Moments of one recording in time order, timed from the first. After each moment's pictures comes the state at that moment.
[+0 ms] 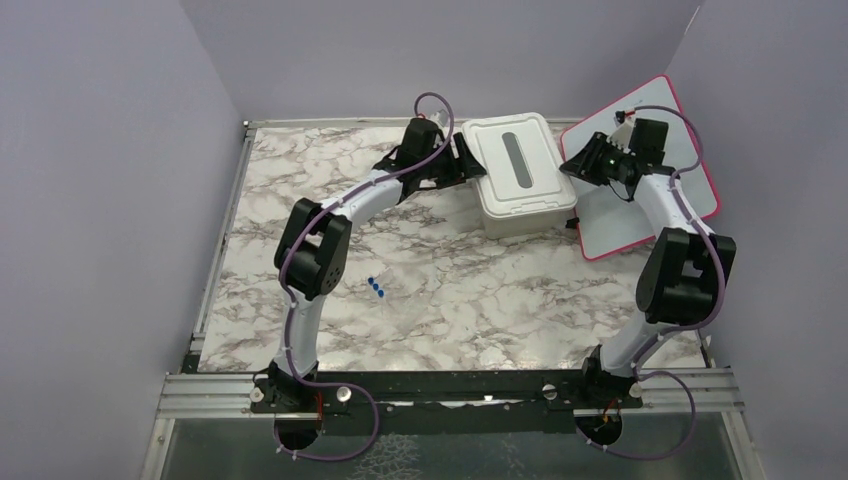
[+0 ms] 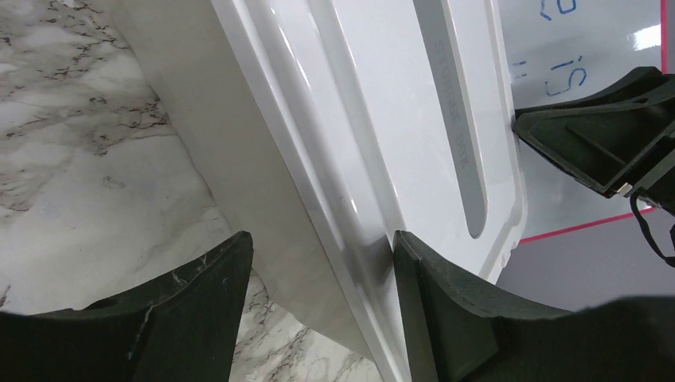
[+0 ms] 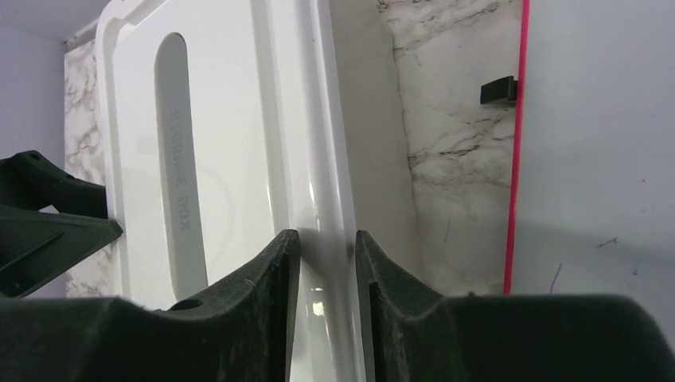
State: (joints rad) left arm -0.53 2.10 1.65 0.00 0.37 -0.78; right arm -0.19 1.73 1.32 -0.26 -0.56 0.31
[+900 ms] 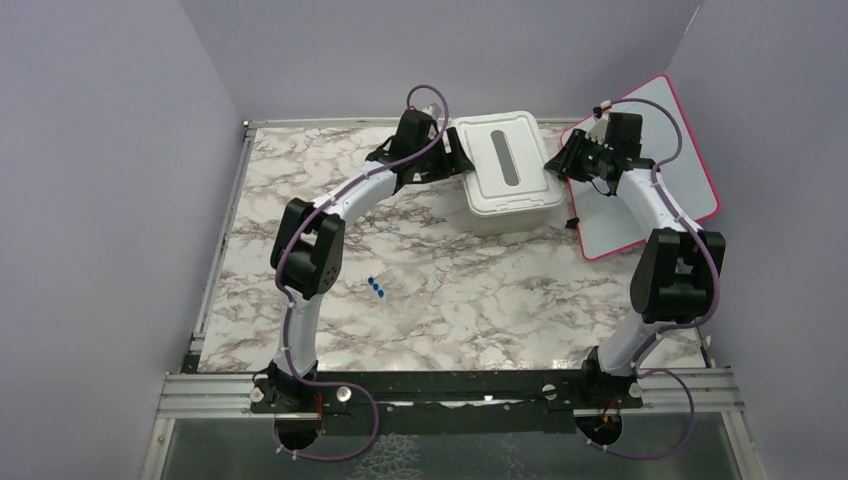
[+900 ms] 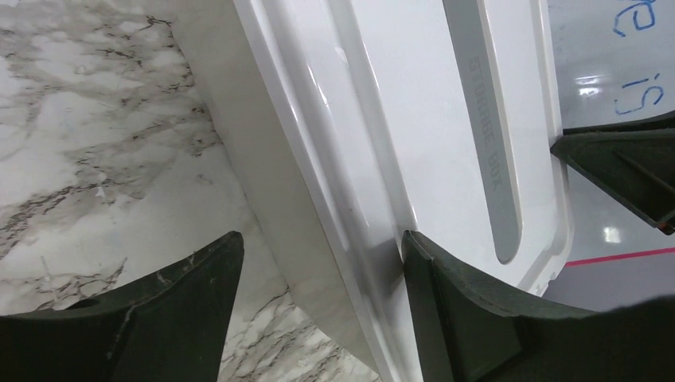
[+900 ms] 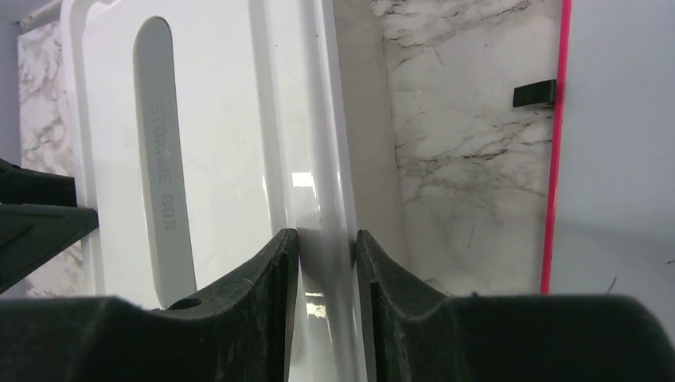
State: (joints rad) left arm -0.50 2.09 1.72 -0.17 0.28 -0.69; right arm -0.08 1.74 1.36 -0.27 -0.44 0.30
